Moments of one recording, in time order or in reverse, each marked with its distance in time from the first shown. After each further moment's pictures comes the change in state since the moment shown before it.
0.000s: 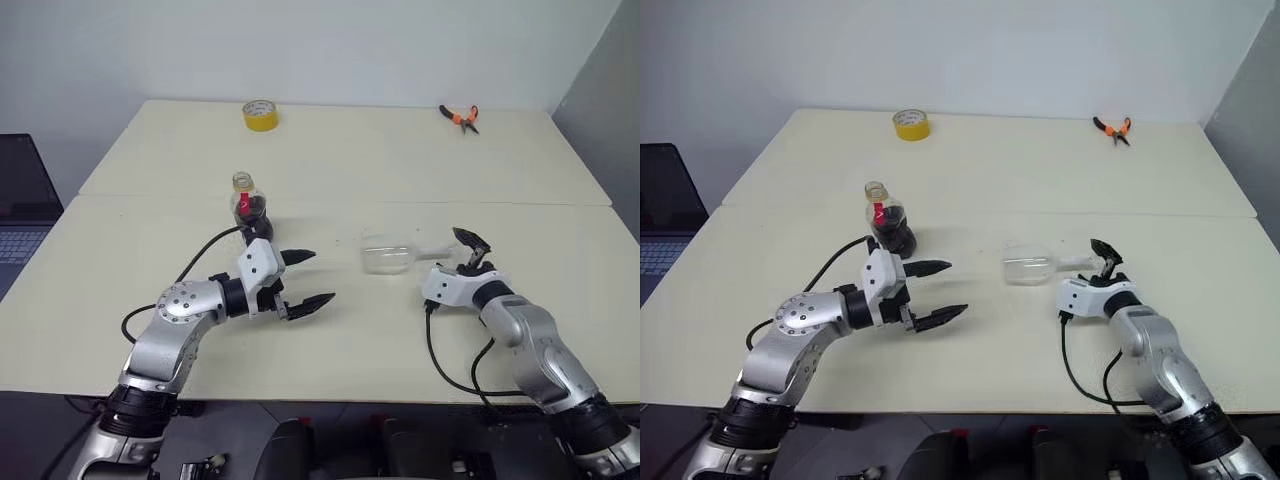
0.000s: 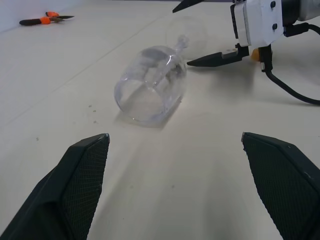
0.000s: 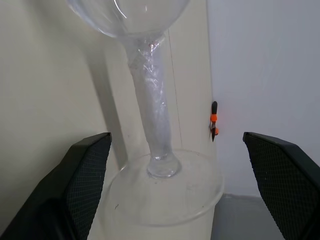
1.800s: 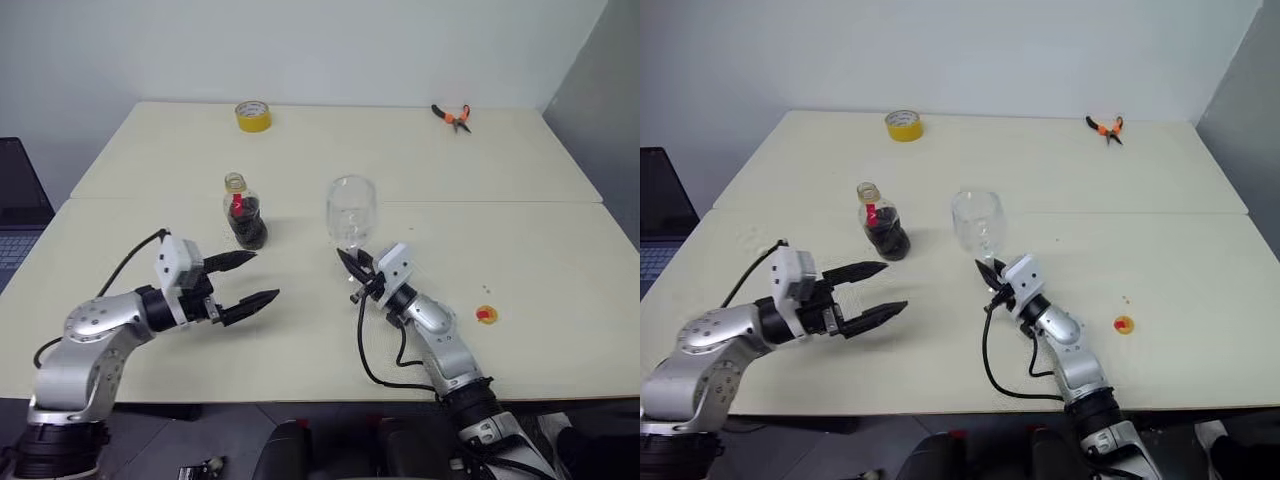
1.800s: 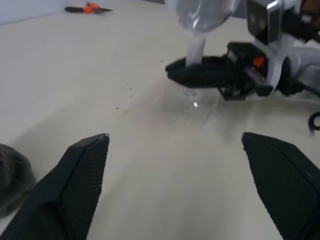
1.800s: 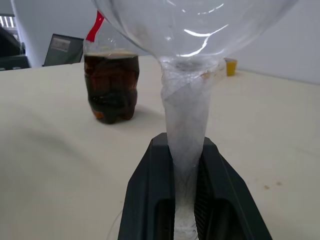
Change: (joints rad) left arm 0.196 0.183 0.327 -0.135 -0.273 0.160 -0.067; right arm -0.141 0.595 -0.101 0.489 0.846 -0.478 0.285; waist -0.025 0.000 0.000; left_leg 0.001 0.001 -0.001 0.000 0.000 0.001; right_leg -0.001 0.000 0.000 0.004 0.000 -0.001
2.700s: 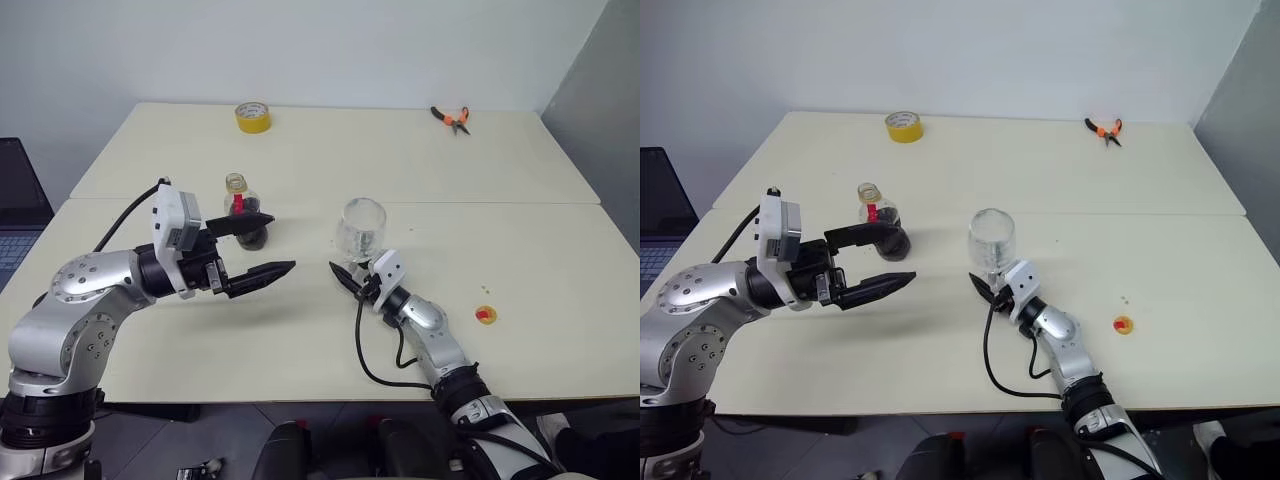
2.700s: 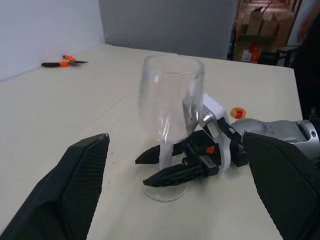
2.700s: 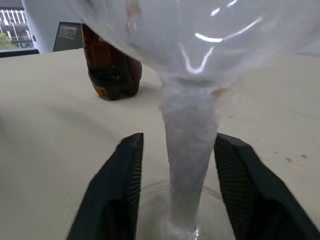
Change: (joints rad) left arm -0.189 0.045 -0.011 -0.110 -0.130 0.172 0.030; right arm -0.083 0.002 -0.034 0.244 0.020 -0.107 0.053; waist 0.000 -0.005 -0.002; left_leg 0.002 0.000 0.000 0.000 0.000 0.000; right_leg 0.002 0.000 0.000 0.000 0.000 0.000
